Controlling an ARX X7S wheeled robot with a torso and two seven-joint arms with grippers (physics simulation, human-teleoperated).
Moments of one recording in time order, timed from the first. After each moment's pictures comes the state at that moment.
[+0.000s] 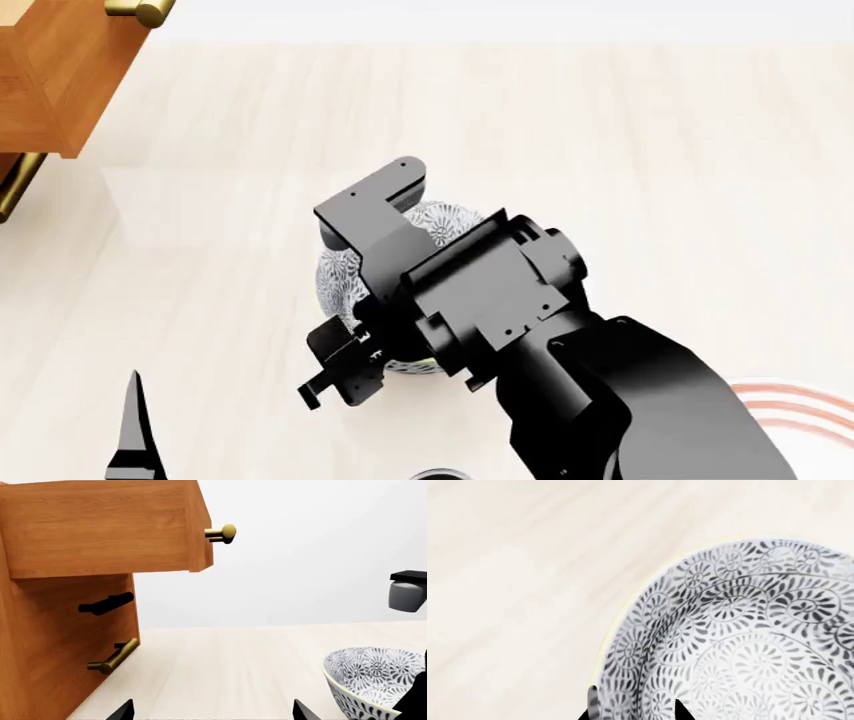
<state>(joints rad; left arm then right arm) -0.03 -0.33 0.25 0.21 -0.20 0.11 -0.35 1.47 0.00 -1.52 1.06 1.15 0.72 -0.38</state>
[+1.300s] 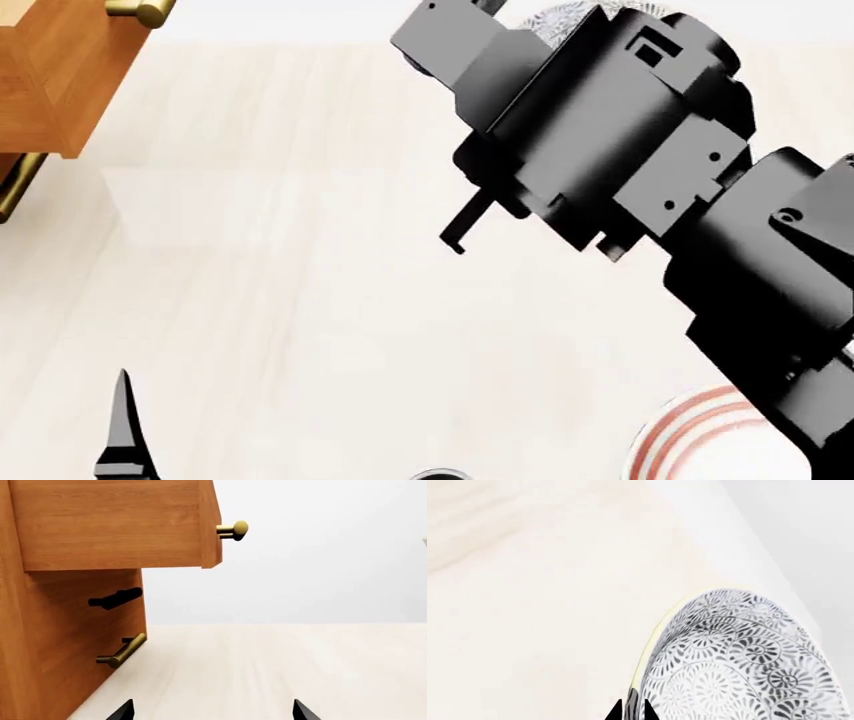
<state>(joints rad) -0.03 -0.34 0.25 0.20 -0.23 0.10 -0.37 1.80 0.28 -1.53 0.59 0.97 0.98 -0.07</state>
